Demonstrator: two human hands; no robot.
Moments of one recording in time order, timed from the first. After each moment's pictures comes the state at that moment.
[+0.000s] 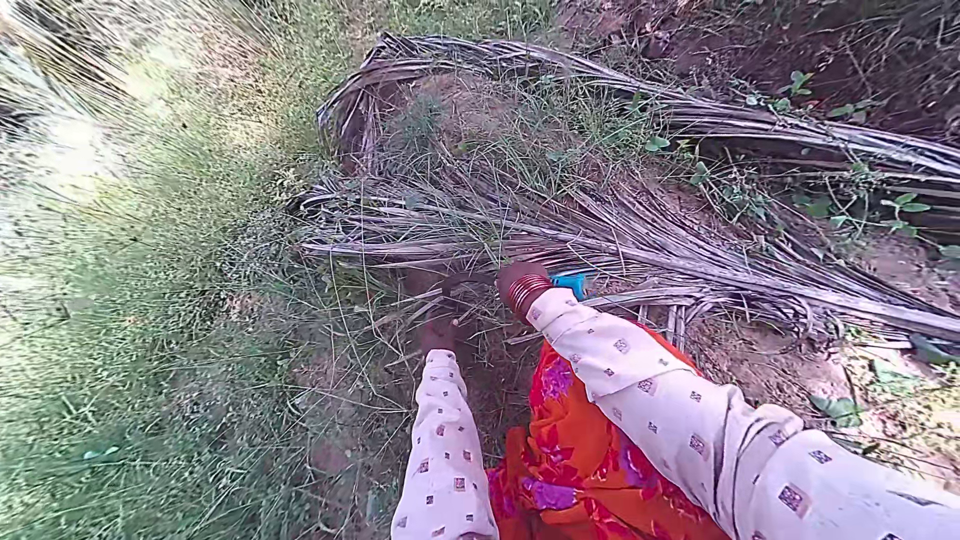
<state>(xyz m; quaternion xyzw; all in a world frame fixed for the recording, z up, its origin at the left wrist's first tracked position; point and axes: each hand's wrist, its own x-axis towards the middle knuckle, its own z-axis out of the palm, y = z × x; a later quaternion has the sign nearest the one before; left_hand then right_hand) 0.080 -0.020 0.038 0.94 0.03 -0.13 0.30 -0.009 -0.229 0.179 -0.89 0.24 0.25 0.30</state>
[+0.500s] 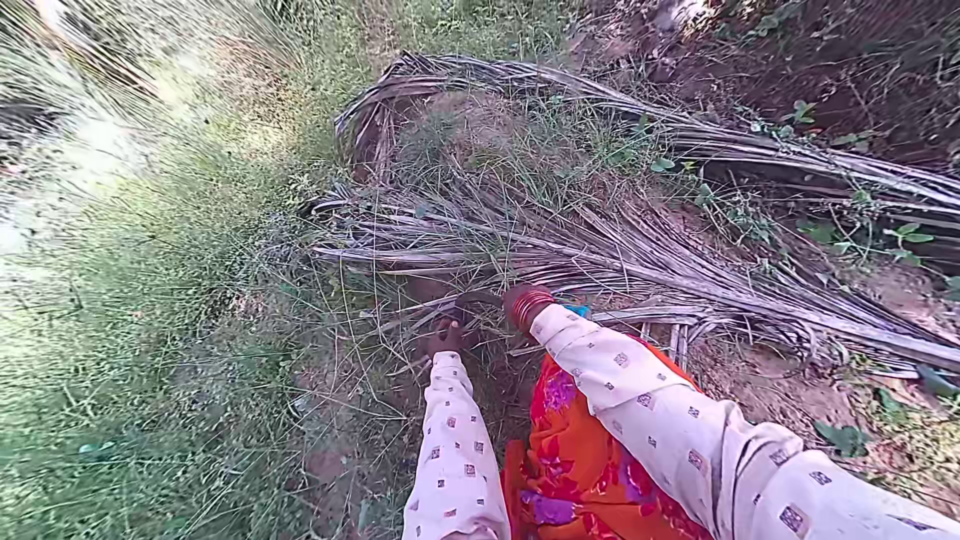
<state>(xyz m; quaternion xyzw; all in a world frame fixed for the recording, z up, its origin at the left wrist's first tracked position) 0.092 -0.029 0.019 0.91 0.07 -0.12 0.38 -0.012 -0.223 0.176 -0.89 0.18 0.33 0.27</state>
